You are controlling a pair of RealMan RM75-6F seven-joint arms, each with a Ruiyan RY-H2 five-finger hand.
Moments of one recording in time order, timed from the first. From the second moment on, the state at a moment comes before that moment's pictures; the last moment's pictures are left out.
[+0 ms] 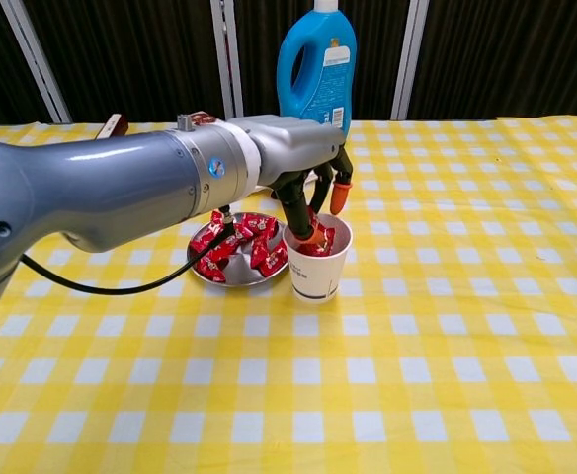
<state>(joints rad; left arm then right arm) -1.21 -1.73 -0.23 -1.60 0.59 1.06 0.83 0.17 -1.06 0.02 -1.72 -1.49 1.30 0.22</state>
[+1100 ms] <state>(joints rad) -1.11 -1.57 -0.14 -1.62 0.42 1.08 0.88 0.17 -1.06 0.02 -1.72 -1.49 1.30 0.21</state>
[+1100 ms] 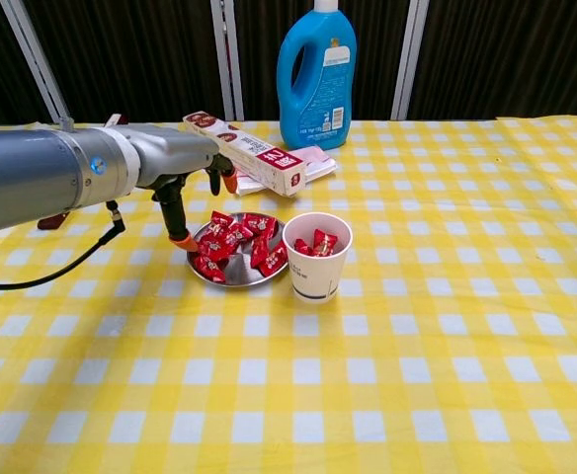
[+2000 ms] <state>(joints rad) -1.14 -1.72 -0.15 -1.46 0.35 1.06 0.95 0.17 -1.06 0.02 -1.73 -1.48 1.30 0.22</state>
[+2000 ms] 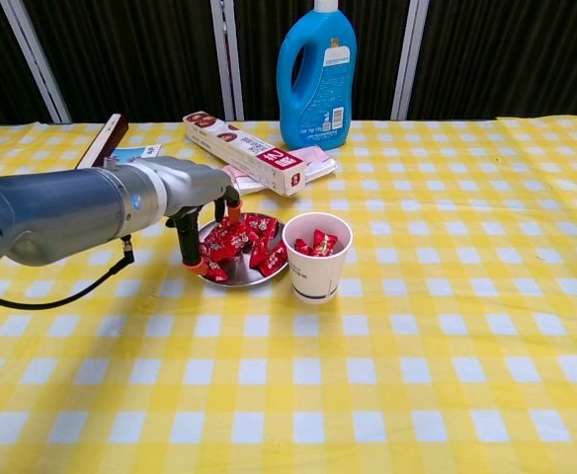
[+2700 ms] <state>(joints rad) -1.14 -1.76 -0.15 -1.41 0.37 1.05 0.96 0.17 -1.06 0.02 -1.73 -1.48 1.29 0.22</state>
